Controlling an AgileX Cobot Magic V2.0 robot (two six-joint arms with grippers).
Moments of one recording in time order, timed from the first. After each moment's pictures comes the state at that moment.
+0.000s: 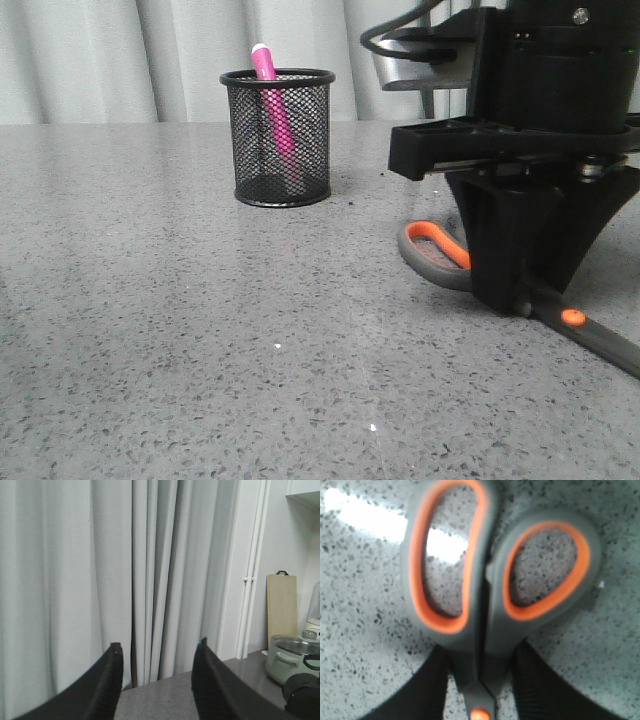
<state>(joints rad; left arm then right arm) -0.56 0.63 -0.82 -1.22 0.07 1.16 0.55 1.63 -1.21 0.09 1.17 0.09</state>
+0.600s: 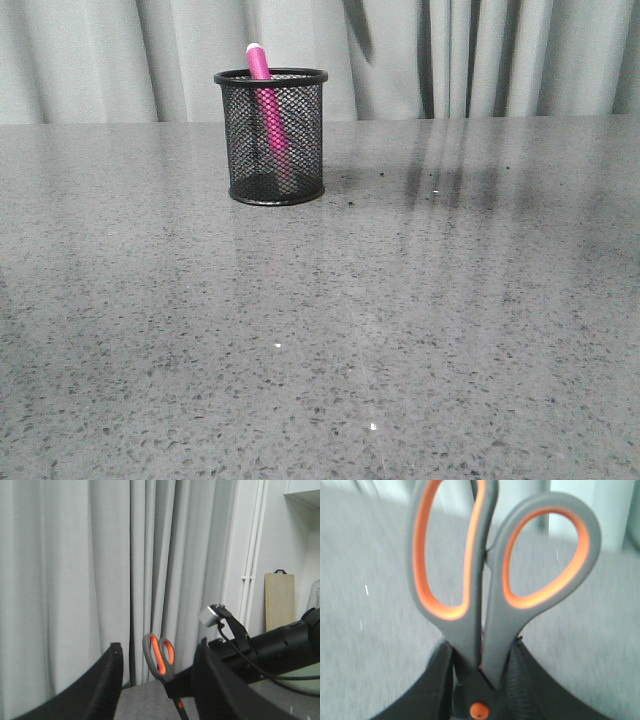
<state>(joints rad) -0.56 0.63 -0.82 -1.22 0.08 1.16 0.55 1.54 -1.49 0.03 0.48 0.09</state>
